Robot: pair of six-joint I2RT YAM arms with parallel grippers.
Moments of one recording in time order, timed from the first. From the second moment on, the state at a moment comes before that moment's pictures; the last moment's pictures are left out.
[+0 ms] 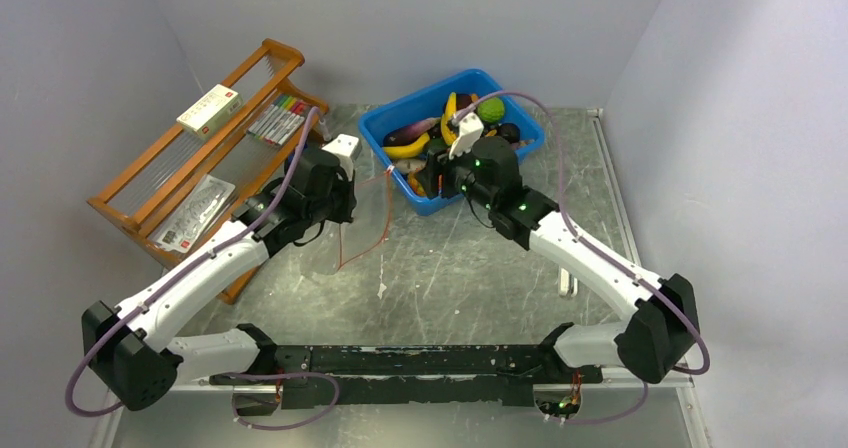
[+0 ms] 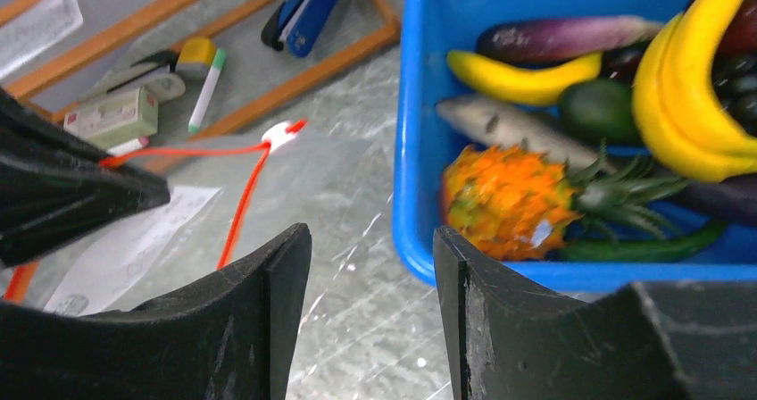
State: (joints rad) left arm -0.66 1.18 1.07 -0.54 -0.17 -0.26; right arm 0.69 1.29 1.02 -0.04 -0.03 0.22
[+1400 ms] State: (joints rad) left arm -0.66 0.95 0.93 -0.41 -0.19 -0.10; right arm 0.42 2.08 1.78 -0.25 0.11 -0.16
